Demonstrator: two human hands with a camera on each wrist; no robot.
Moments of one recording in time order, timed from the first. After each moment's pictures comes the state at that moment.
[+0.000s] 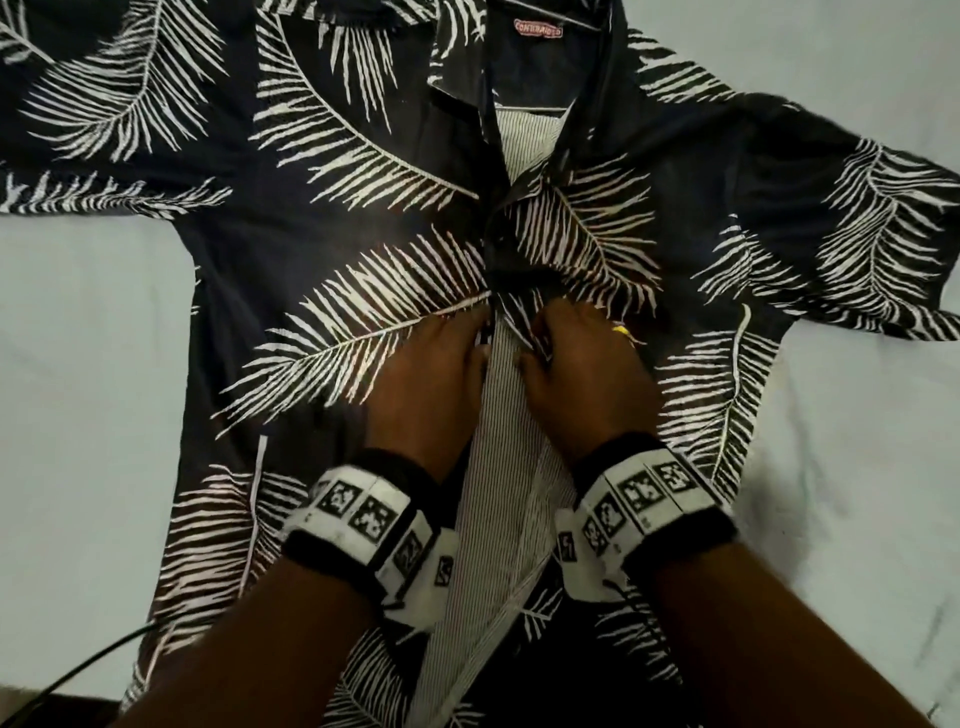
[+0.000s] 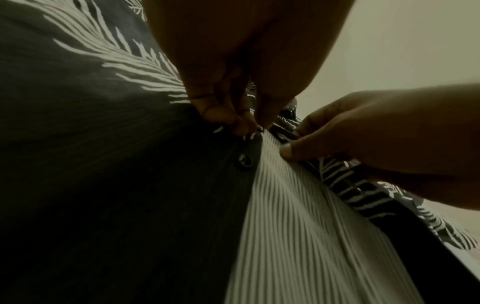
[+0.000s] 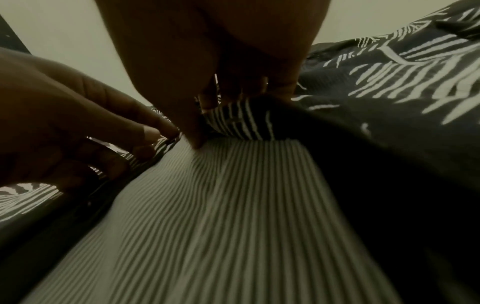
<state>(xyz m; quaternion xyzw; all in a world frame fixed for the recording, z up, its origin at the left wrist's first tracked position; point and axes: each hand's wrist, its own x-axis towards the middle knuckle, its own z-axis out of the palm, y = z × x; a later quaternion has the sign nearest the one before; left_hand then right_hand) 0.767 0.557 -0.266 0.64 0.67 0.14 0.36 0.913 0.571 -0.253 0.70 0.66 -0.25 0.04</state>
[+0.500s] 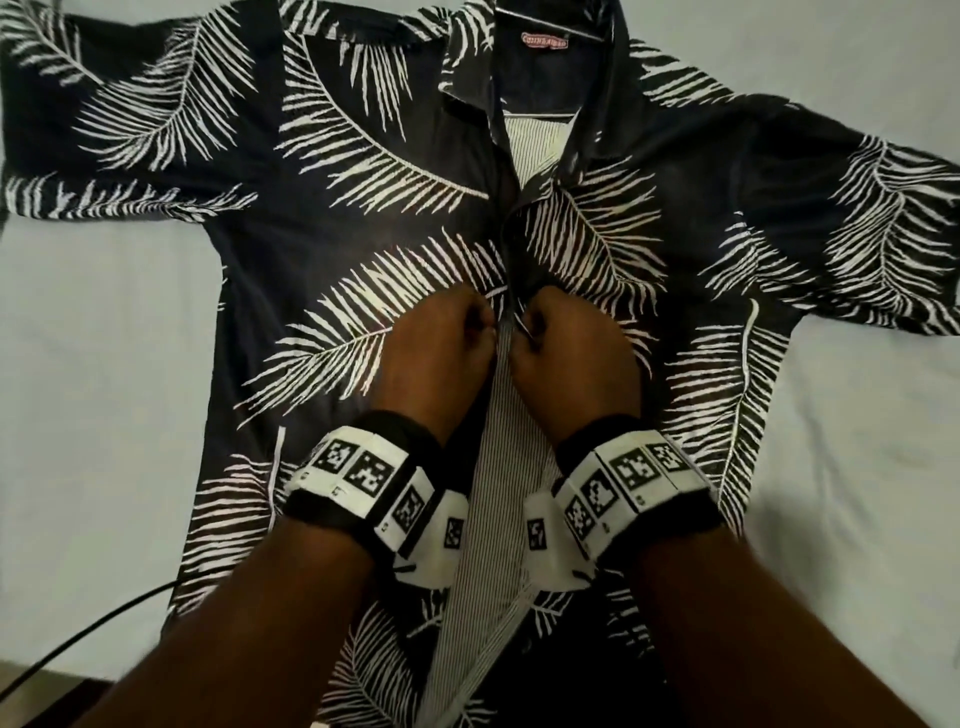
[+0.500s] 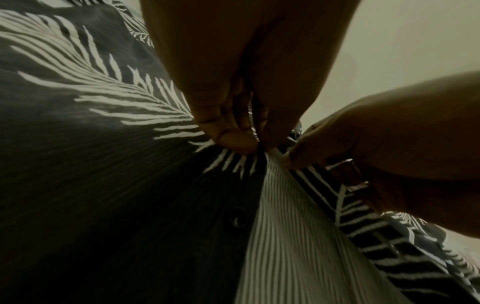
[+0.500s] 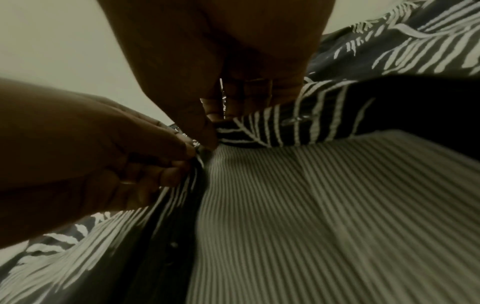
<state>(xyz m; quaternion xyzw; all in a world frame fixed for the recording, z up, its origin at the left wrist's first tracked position) 0.763 0.577 -0.257 0.61 0.69 0.13 0.38 0.893 0.576 -0.245 0.72 0.63 -0.27 -0.05</state>
